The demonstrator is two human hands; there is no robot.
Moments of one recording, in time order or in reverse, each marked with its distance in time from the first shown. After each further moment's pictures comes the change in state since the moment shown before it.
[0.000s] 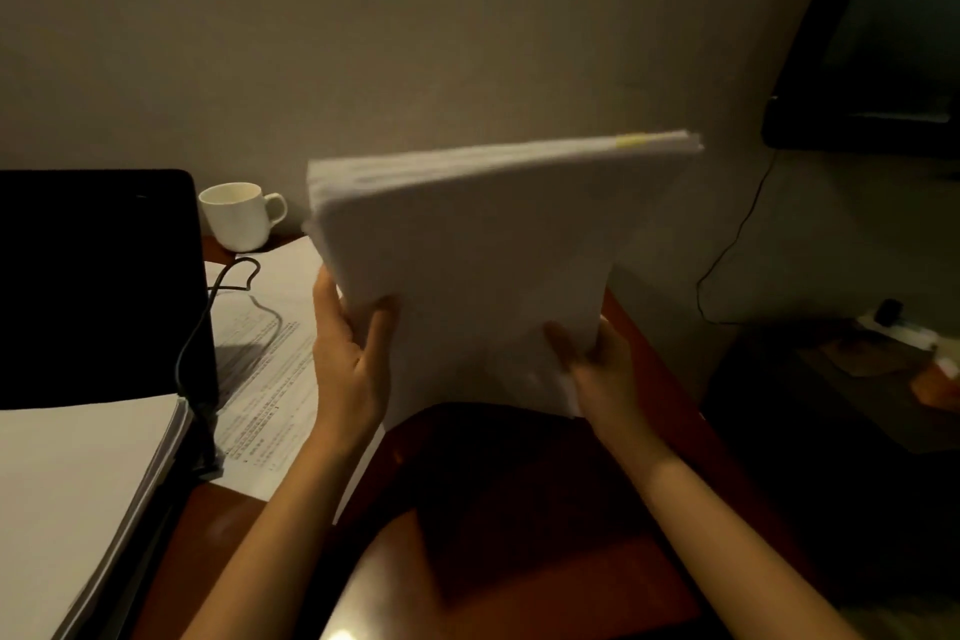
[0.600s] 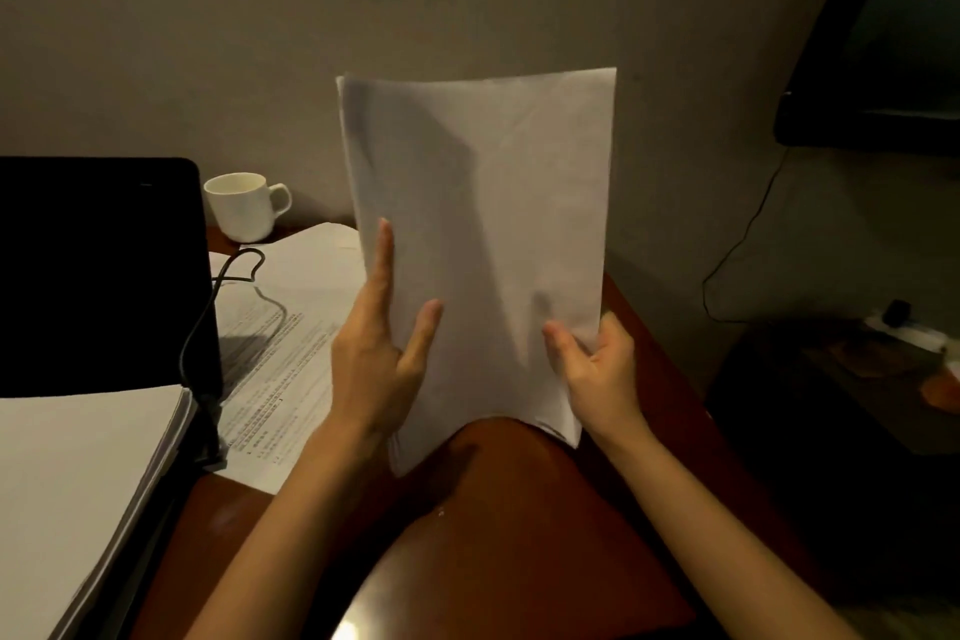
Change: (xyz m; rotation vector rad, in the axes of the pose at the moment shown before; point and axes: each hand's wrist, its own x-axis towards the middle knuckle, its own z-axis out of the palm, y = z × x) left_hand -0.004 0.011 0.006 0.332 -0.085 0.237; right_hand -0.013 -0.004 0.003 -0.055 -0.047 -0.106
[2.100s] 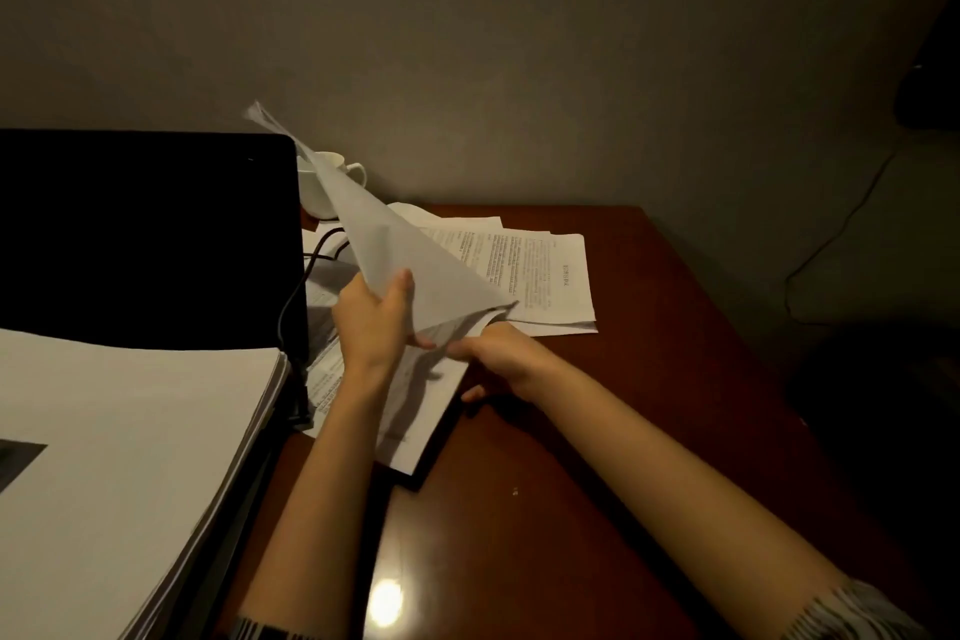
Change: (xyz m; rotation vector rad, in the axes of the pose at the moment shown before) left_hand 0.019 -0.066 -0.030 -0.069 0.161 -0.544; right_hand 0.012 0.006 0.132 -0.048 -0.679 0.814
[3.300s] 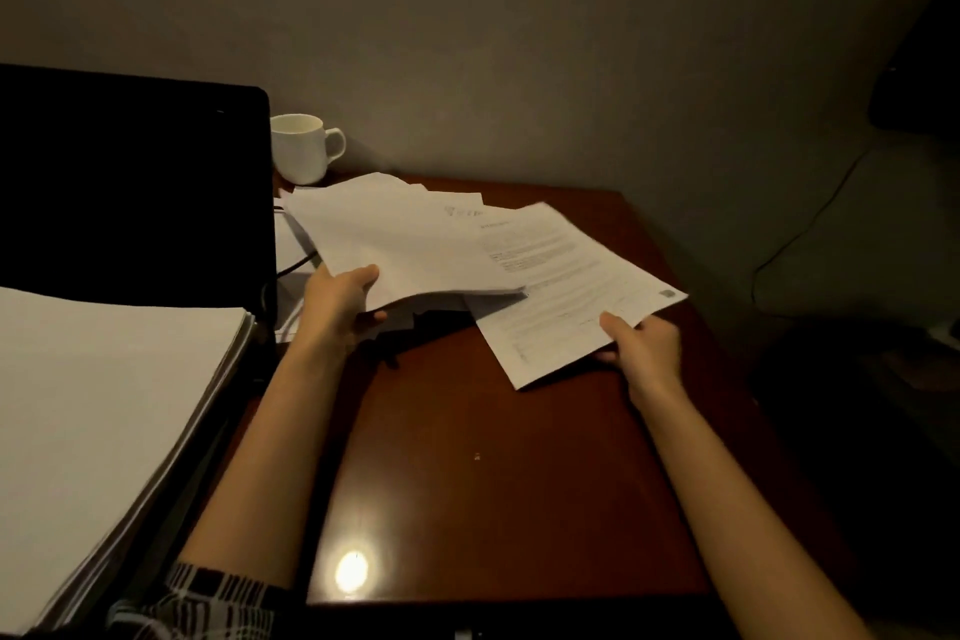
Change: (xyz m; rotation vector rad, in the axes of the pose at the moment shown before) left_hand 0.008 -0.008 -0.001 -0.302 -0.061 -0.532; right_hand -0.046 0.052 -0.115 0.311 0.728 -0.239
